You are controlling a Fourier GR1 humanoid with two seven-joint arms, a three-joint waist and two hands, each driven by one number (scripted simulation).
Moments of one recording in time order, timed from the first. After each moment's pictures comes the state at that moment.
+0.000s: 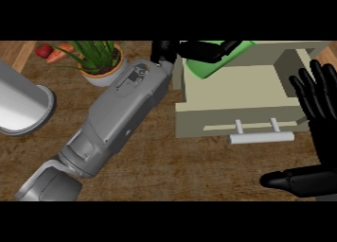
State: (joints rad) left arm -1.23 0.00 -0.27 -0.59 0.46 0.39 -0.32; right arm -0.12 -0.10 -0.09 -2.01 -0.17 0.17 0.12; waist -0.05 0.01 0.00
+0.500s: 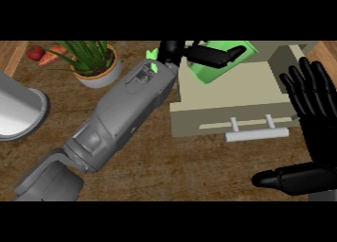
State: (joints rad) left arm -1.31 0.00 -0.42 -0.44 0.56 0.42 -0.35; right arm -0.14 -0.09 -0.06 -1.99 -0.15 0.17 0.12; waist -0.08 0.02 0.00
